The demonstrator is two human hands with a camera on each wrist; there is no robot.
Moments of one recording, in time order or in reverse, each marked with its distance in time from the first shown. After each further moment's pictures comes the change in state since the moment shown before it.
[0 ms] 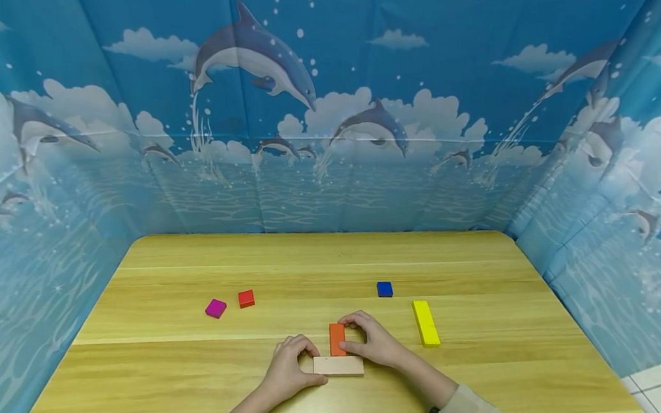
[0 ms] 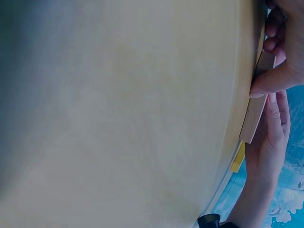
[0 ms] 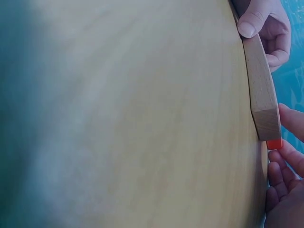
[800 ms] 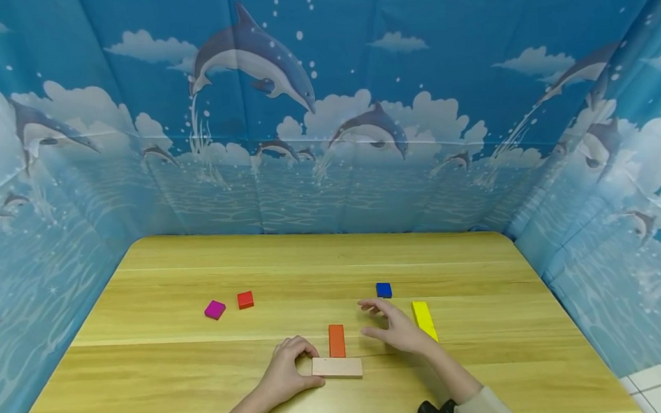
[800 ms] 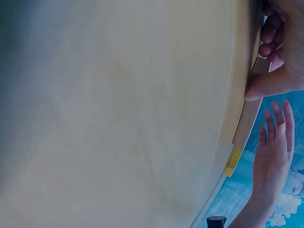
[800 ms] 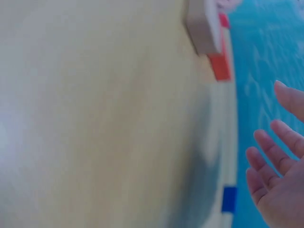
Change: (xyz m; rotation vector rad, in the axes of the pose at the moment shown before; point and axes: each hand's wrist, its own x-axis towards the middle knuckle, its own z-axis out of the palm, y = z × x) left_hand -0.002 -0.002 -0.004 -0.031 -0.013 0.020; right_hand -0.011 -0.026 -0.053 0.025 -0.005 0.030
